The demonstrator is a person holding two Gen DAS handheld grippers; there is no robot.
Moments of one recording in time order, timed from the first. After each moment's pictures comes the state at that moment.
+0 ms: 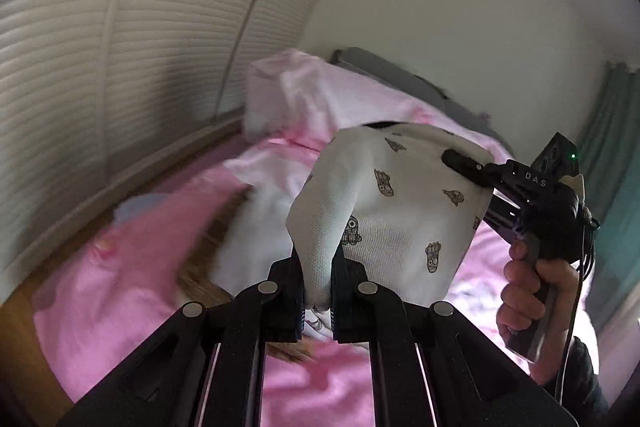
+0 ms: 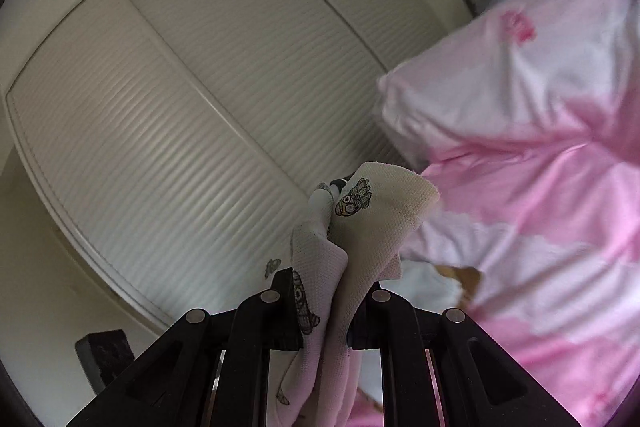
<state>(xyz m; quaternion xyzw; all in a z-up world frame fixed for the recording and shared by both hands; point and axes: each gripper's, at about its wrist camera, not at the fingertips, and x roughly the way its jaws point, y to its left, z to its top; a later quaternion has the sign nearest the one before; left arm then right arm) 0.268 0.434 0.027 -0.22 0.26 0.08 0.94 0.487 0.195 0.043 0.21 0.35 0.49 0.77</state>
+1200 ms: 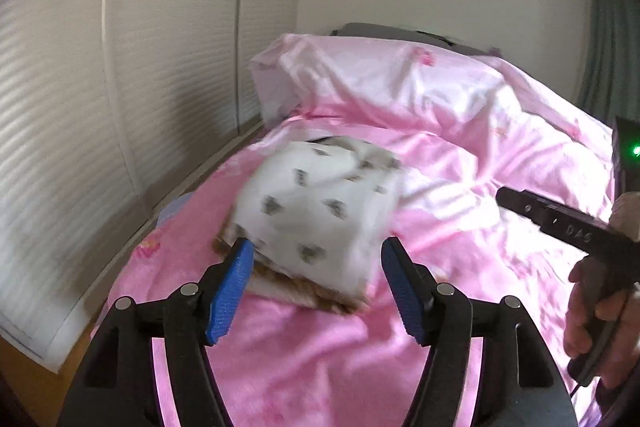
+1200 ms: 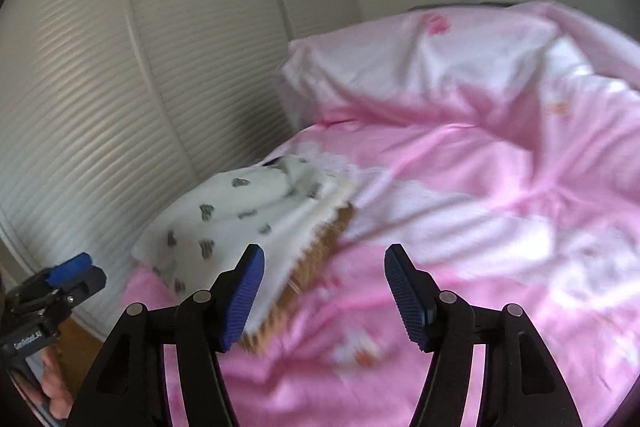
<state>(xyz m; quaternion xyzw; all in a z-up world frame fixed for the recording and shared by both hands) 0.228 0.356 0.002 -0.07 0.30 0.11 0.95 0.371 0.147 -0.019 0.02 0.32 0.29 0.90</state>
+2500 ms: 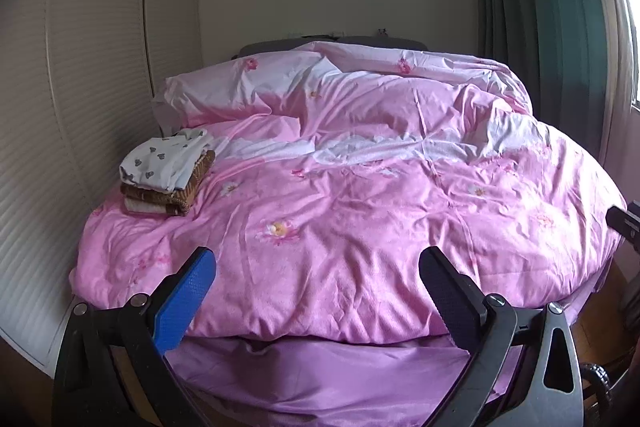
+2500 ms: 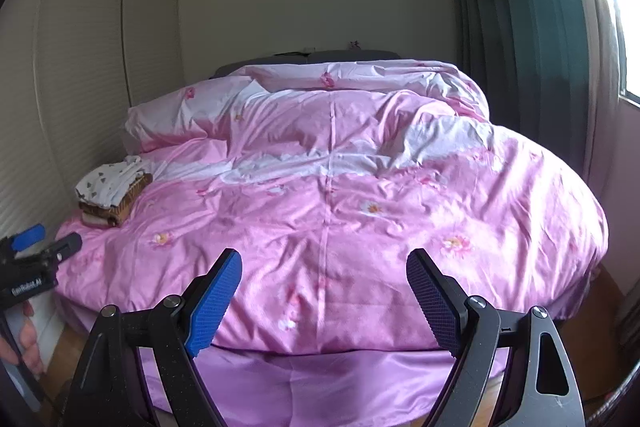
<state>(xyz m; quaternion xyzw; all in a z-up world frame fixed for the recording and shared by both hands) -0.023 0.025 0.036 0.03 0.27 0.00 0.96 -0.052 -0.248 0.049 0.03 0.26 -0.01 0.96</state>
